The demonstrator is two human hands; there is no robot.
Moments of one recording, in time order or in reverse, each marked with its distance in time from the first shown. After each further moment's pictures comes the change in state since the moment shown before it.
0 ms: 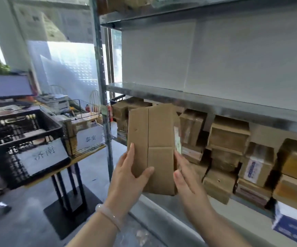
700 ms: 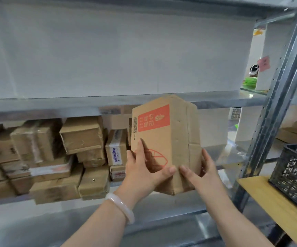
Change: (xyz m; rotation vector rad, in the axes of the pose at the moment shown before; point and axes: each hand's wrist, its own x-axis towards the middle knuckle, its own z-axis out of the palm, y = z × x) left_hand -0.070 0.206 0.280 -0.171 -0.907 0.290; right_hand -0.163 0.060 -0.285 0.018 0.941 0.398
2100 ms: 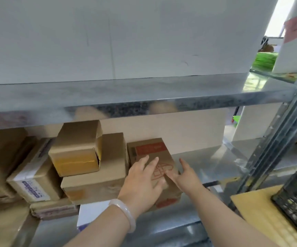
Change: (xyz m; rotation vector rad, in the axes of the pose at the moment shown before) left_hand 0.245 -0.035 0.188 0.473 -0.114 0.123; right_hand 0.309 0.186 -0.059 -0.473 -0.189 0.389
